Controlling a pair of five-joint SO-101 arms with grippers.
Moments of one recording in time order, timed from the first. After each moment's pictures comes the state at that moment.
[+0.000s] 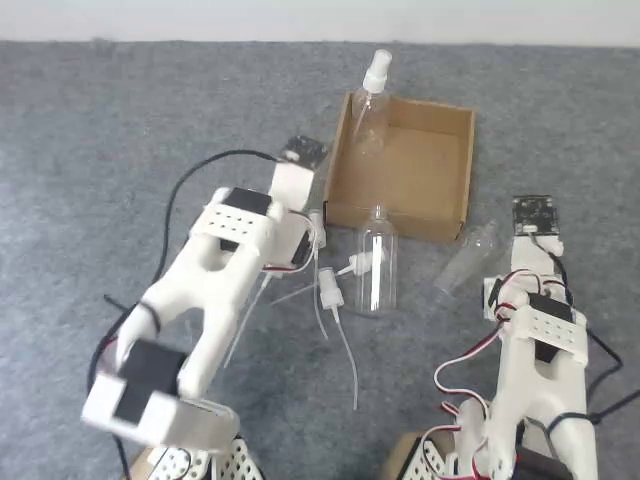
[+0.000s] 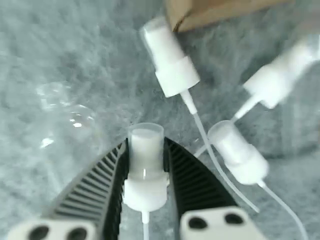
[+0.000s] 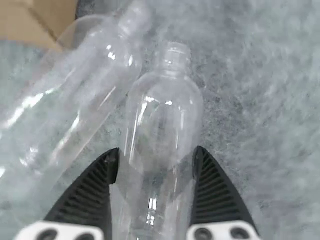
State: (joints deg) left arm 11.5 -1.6 29.2 63.7 -2.2; right arm 18.2 -30.2 68.4 33.2 22.5
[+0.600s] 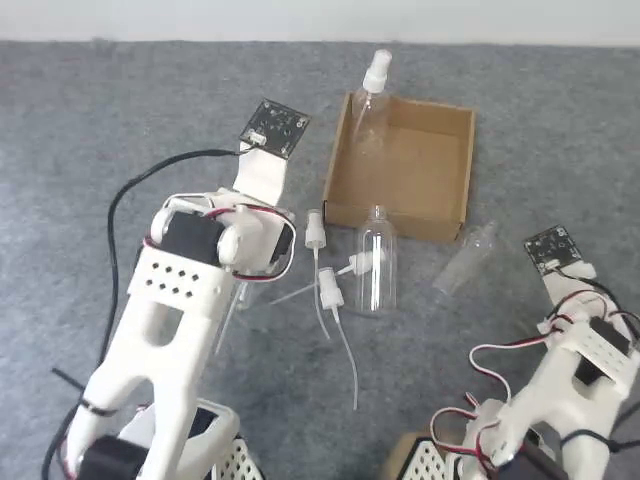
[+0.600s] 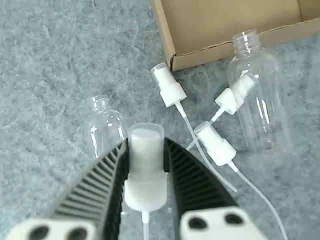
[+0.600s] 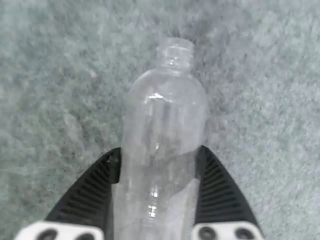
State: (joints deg) left arm 11.4 -28.4 29.4 74.2 -2.3; right arm 39.6 -30.1 66.4 35.1 62.8
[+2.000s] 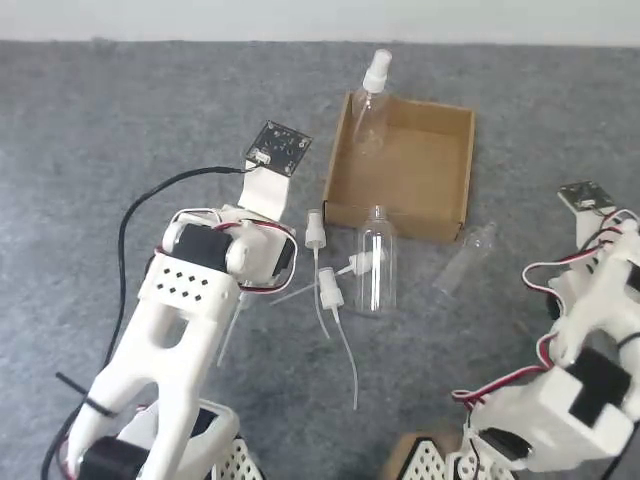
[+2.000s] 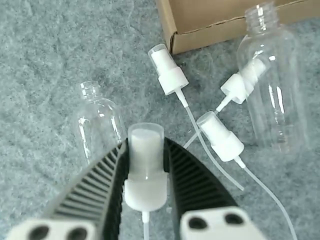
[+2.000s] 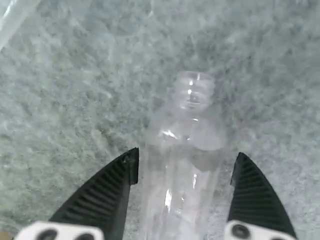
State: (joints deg) left arm 11.3 -29.1 39.0 67.6 -2.3; right arm 35.0 2.9 23.2 70.0 48.7
